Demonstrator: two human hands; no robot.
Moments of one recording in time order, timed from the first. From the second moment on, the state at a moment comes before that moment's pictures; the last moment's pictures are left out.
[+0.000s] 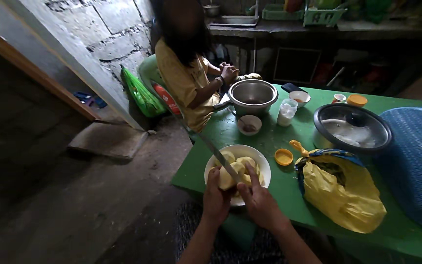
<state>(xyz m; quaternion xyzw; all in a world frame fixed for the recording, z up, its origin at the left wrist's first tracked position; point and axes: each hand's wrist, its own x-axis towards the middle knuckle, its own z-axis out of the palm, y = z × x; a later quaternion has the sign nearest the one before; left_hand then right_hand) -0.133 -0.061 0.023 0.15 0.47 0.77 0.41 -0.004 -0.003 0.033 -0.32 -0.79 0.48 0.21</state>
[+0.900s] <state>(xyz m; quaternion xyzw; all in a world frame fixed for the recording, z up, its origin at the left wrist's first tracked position) -0.125 -0.068 0.009 0.33 0.58 0.73 0.15 -0.024 -0.013 0.032 -0.32 -0.83 0.39 0.24</state>
